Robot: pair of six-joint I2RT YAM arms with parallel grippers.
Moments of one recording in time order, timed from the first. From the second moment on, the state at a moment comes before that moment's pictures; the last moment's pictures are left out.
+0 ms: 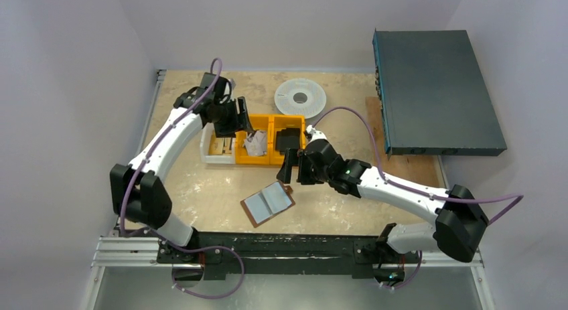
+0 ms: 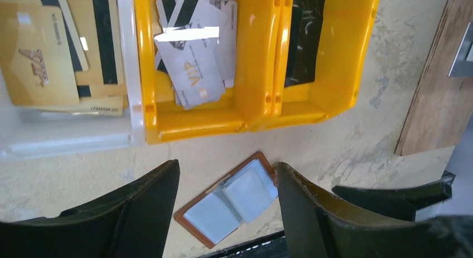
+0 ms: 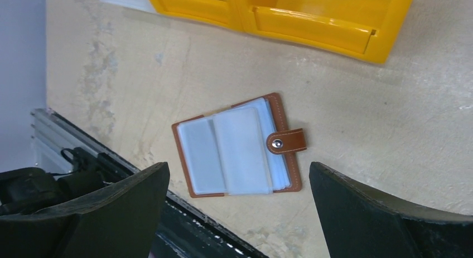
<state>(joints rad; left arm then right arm) -0.29 1.61 1.45 -0.85 0.20 -0.48 0.89 1.28 0.83 -0.24 0.05 0.82</state>
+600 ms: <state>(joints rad) -0.35 1.14 0.99 -0.85 0.19 -0.52 1.05 1.38 0.81 -0.25 0.12 0.79</state>
